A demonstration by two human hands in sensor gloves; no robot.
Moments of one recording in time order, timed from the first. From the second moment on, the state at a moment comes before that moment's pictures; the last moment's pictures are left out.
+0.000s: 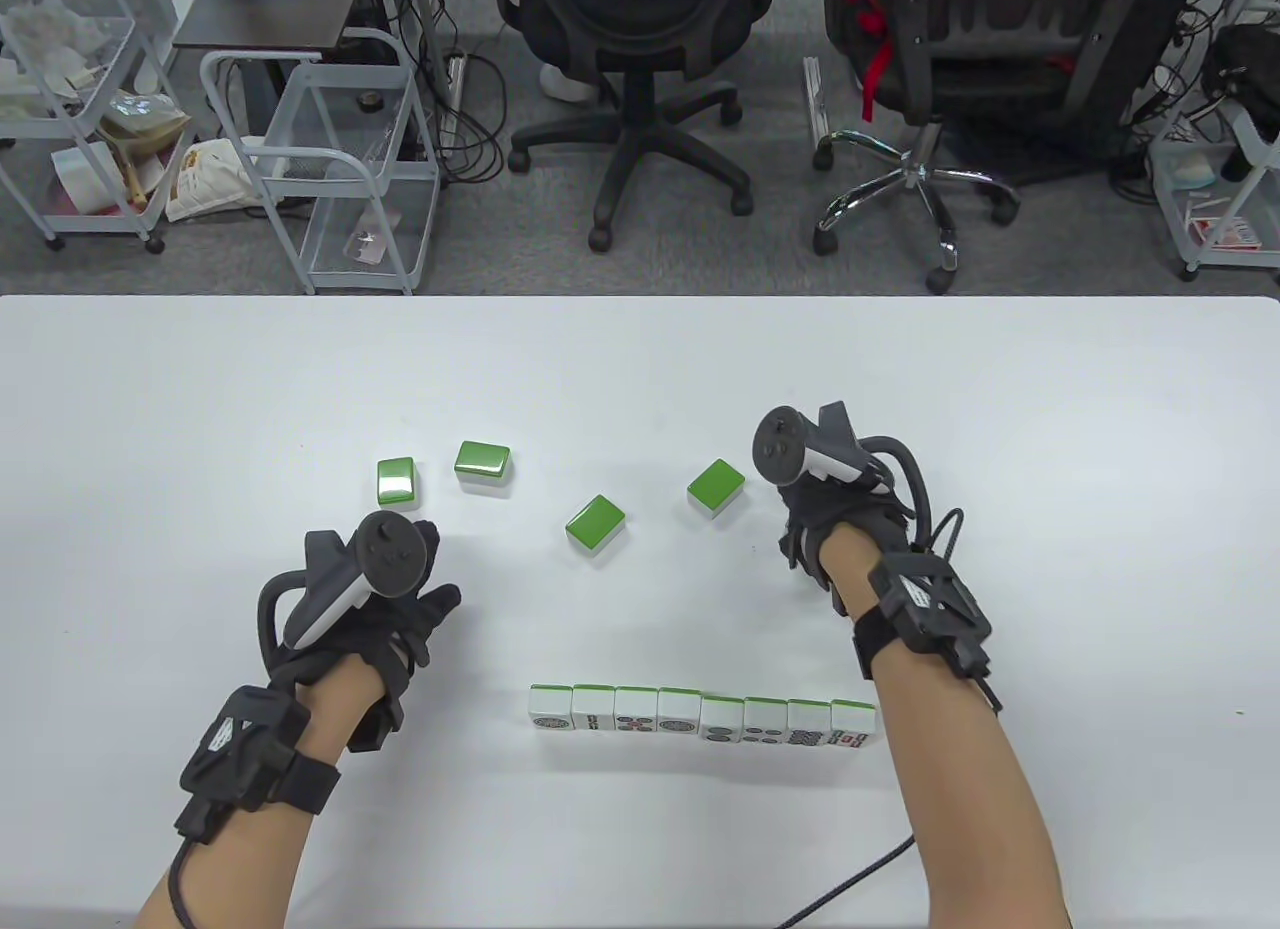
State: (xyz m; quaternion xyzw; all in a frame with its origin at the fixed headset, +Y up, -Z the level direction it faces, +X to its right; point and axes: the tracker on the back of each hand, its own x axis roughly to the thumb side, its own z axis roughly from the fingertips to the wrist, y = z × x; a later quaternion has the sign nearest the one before) left_hand -0.260 -0.717 -0.307 -0.14 0.03 0.07 0.99; right_hand 0.150 -0.708 -0.404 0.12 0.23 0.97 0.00
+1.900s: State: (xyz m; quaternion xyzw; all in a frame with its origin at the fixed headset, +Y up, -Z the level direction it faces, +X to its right) left_hand -0.267 -0.724 -0.305 -0.16 0.06 0.07 0.98; right_hand 0.245 -0.688 -0.311 0.02 0.10 0.99 0.10
